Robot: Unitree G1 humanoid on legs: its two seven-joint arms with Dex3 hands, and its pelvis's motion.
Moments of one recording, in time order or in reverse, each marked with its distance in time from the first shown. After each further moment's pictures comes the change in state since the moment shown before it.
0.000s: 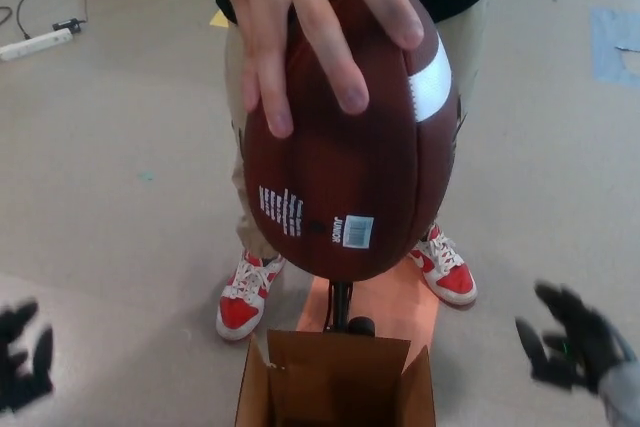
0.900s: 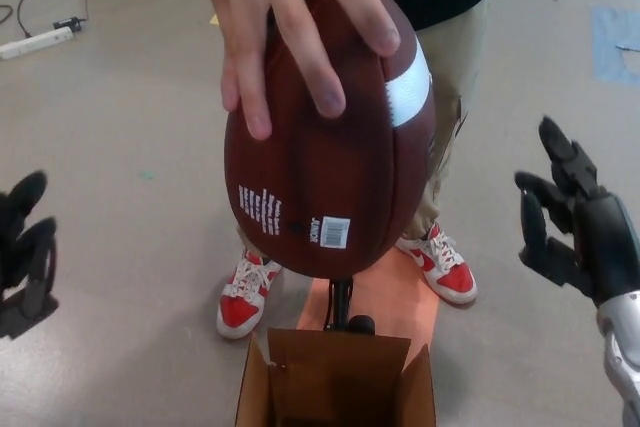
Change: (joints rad) left_arm 0.160 -0.102 0.157 -0.541 -0.142 -0.126 -0.130; right_arm 0.127 0.078 -0.138 -0.564 0.088 -0.177 0.005
